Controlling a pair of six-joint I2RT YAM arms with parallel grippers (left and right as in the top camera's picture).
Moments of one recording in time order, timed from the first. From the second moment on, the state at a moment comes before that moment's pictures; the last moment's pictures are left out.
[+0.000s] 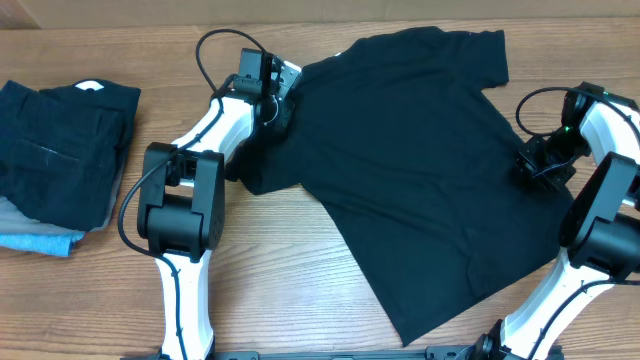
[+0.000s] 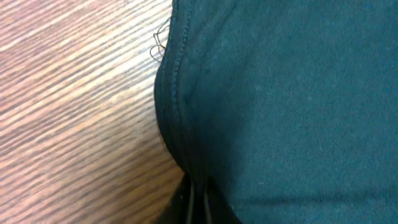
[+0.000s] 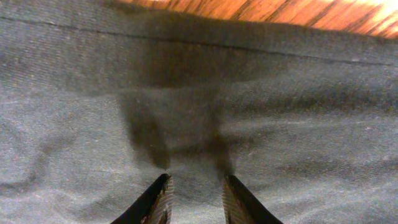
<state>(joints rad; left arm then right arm) -0.21 2.29 1.65 -0.38 0.14 0.24 -0.39 2.15 1.59 -1.15 -0.12 0.46</state>
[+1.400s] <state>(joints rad) 0.04 2.25 1.69 -0.88 0.16 -0.11 -0.34 2.13 1.51 -0.96 -0.04 0.43</state>
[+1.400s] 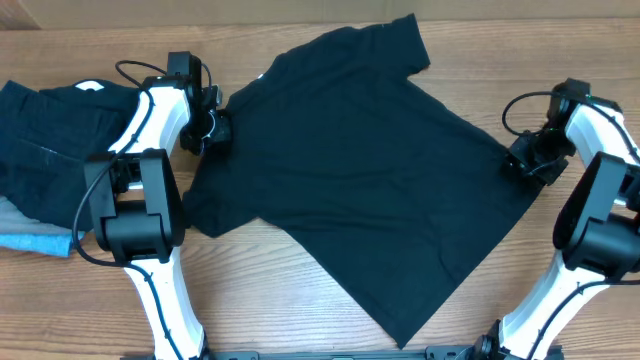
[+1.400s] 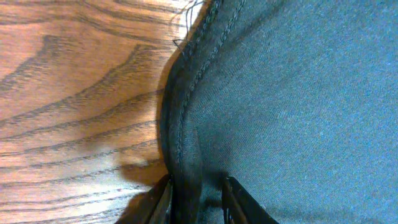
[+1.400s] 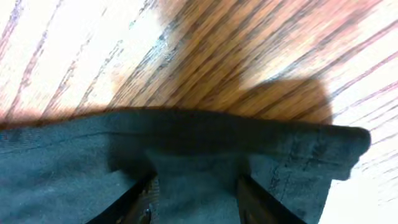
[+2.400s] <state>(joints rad) 0.03 2.25 1.69 -0.82 0.16 -0.11 -0.39 2.14 1.43 -0.33 -0.04 0.30</state>
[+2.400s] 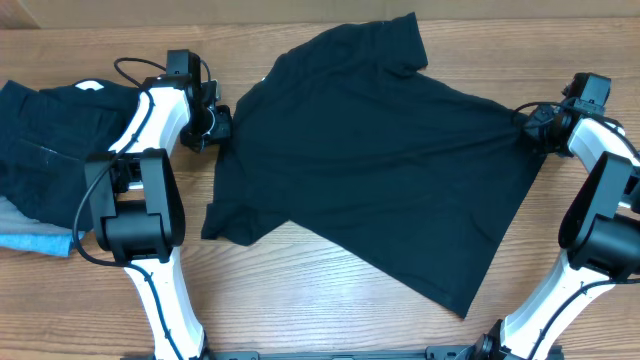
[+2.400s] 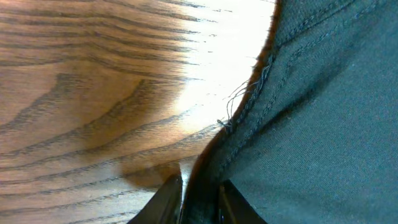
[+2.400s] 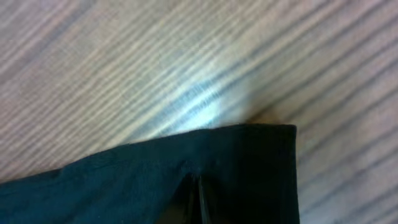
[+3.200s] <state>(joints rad) -0.13 2.18 1.53 -1.03 0.28 -0.21 -0.39 2.15 1.42 -0.03 -0.05 0.17</state>
